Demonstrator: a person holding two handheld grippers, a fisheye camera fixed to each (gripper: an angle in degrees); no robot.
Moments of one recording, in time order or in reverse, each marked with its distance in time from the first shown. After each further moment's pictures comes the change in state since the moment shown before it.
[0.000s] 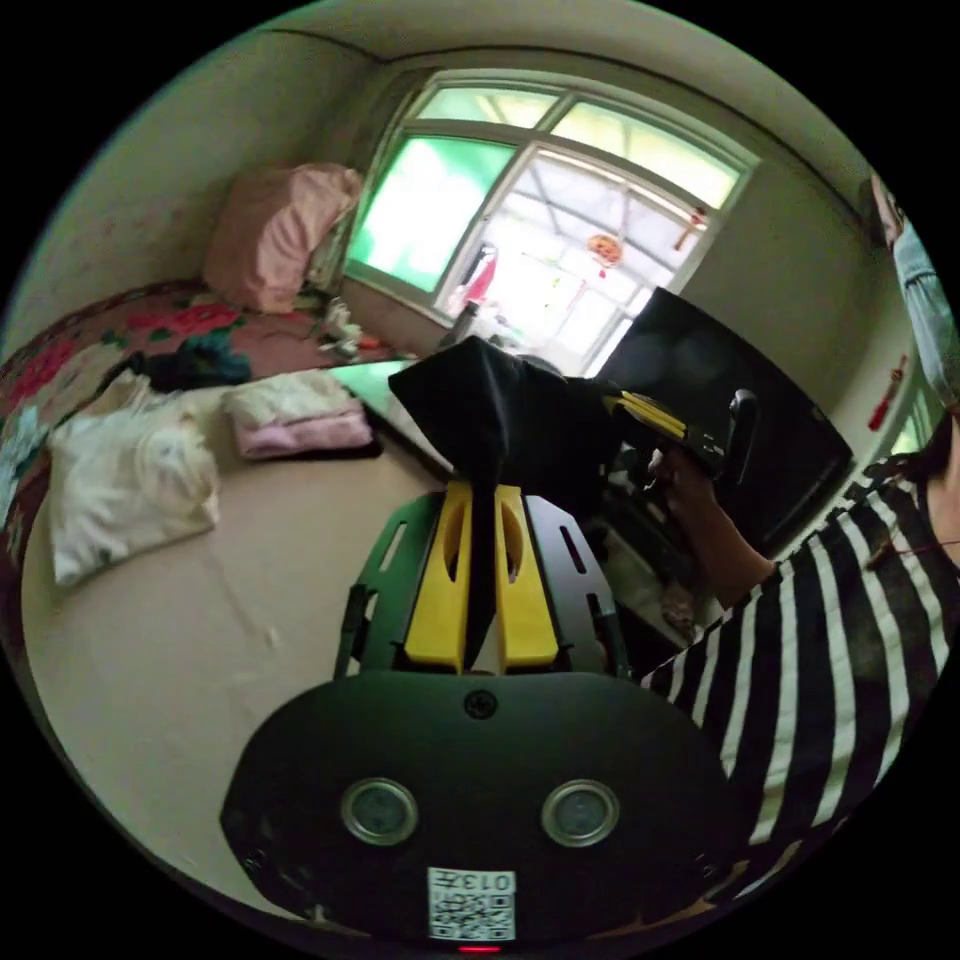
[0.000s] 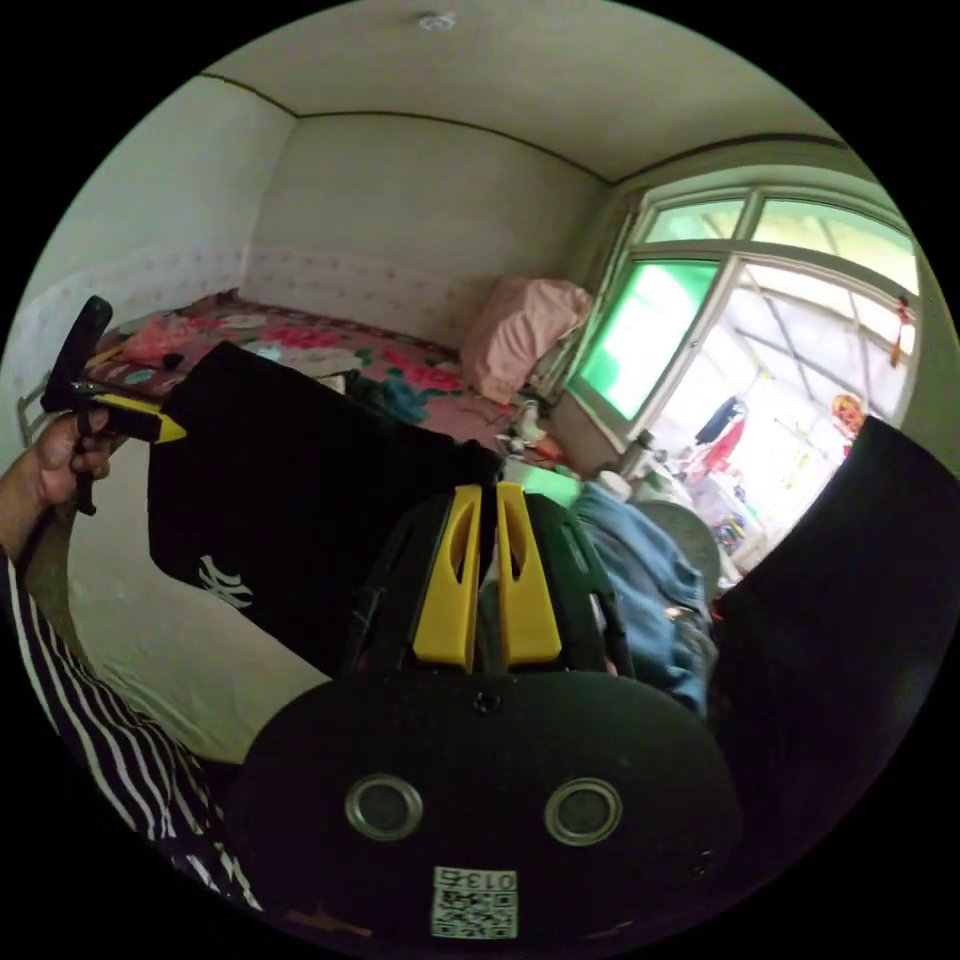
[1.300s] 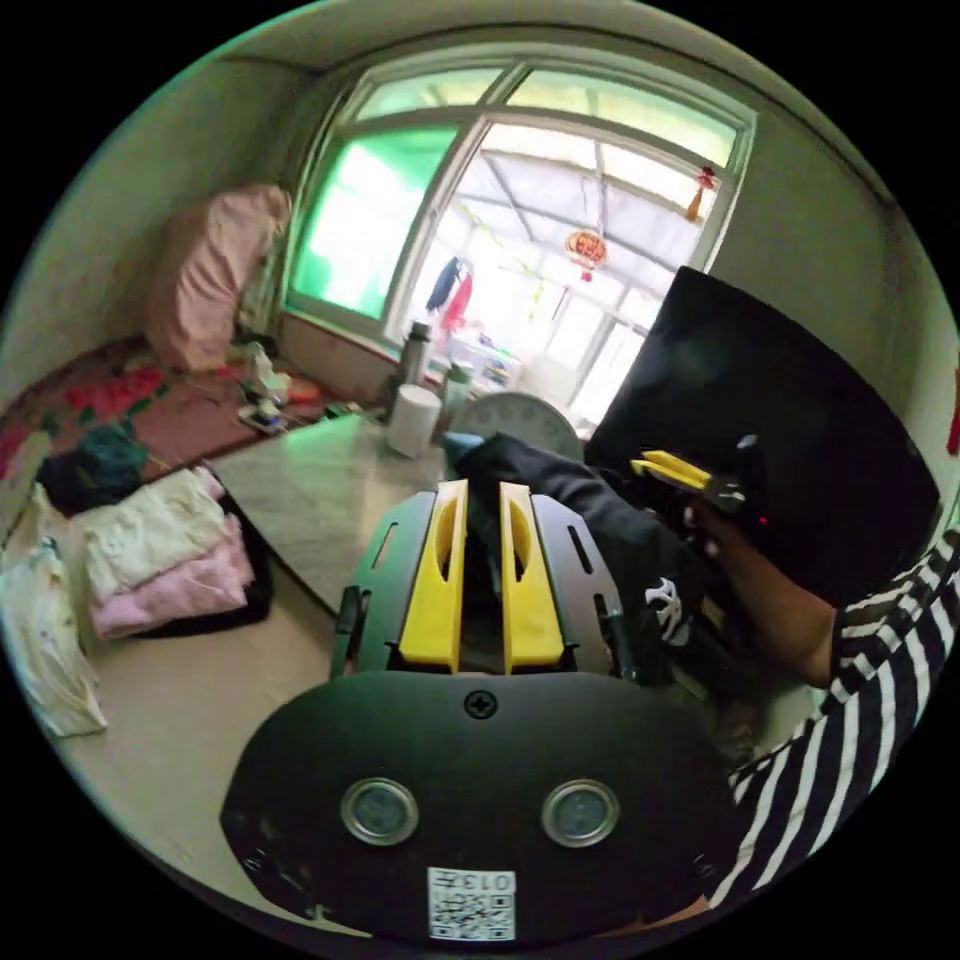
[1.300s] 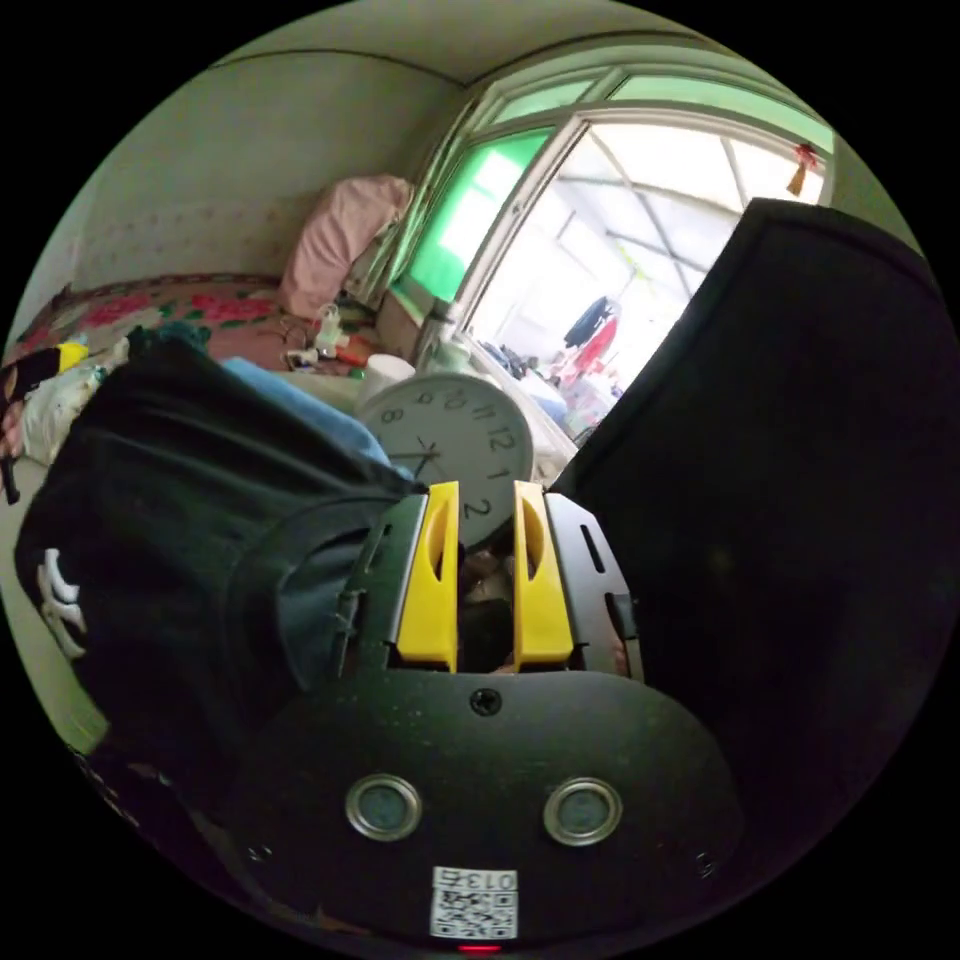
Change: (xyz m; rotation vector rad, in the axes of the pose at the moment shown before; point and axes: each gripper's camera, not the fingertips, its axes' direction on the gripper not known) left arm 0.170 -0.236 0.237 0.078 -0.052 0.098; right arm 0.343 0.066 0.037 -0.249 0.376 0.188
